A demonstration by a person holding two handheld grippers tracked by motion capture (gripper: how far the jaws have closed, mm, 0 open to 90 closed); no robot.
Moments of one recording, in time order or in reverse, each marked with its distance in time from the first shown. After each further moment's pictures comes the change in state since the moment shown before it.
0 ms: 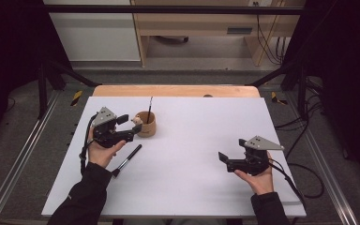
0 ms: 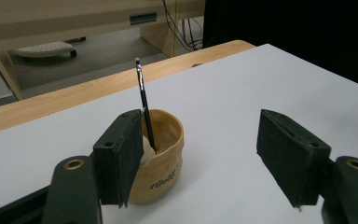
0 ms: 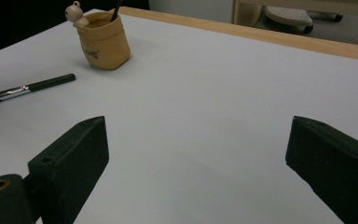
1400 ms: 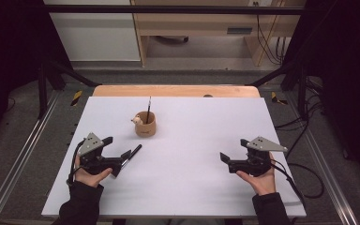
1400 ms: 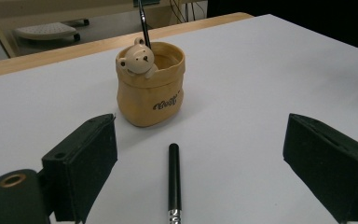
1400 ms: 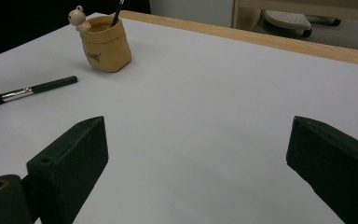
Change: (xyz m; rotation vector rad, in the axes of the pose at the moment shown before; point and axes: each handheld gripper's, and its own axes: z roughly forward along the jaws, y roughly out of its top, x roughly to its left) left arm -0.003 -0.065 -0.042 0.038 0.016 -0.007; right arm 0.000 0.000 -0.007 -0.014 -0.001 -0.005
